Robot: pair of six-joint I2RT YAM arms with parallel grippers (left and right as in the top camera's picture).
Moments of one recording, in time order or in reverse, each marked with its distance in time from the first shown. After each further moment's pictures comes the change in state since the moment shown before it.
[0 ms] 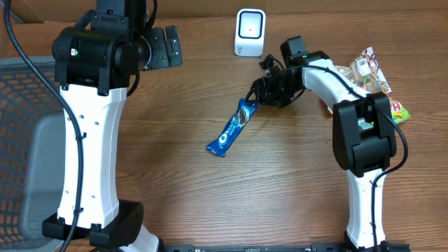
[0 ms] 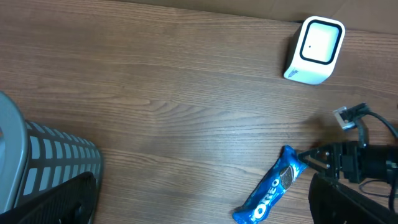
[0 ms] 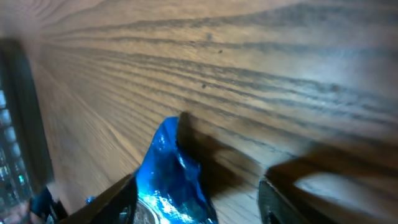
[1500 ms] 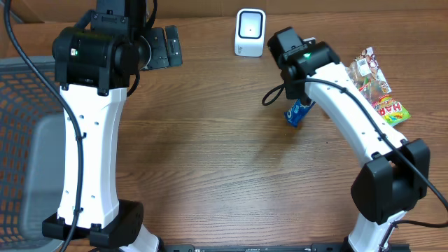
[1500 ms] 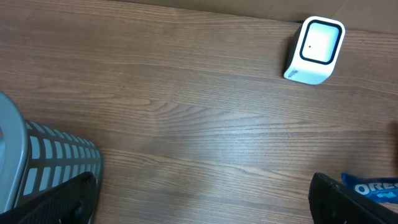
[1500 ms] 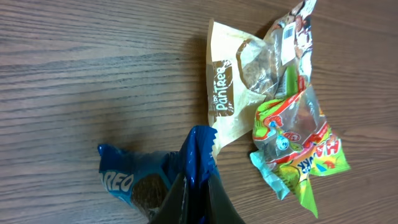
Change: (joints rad) left arm 0.000 0.000 0.000 0.000 0.000 0.000; right arm 0.150 -0.392 0.006 -0.395 1.211 0.157
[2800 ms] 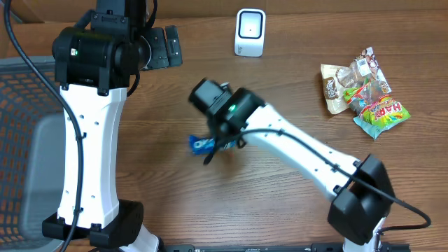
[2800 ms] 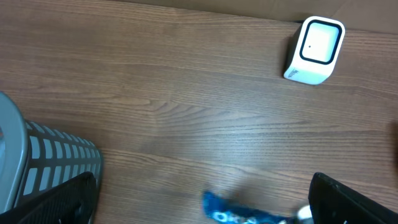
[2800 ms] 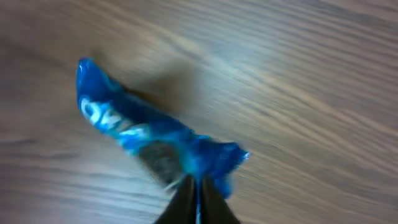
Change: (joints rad) left arm 0.000 0.000 0.000 0.000 0.000 0.000; right arm 0.451 0.020 0.000 0.066 -0.346 0.121
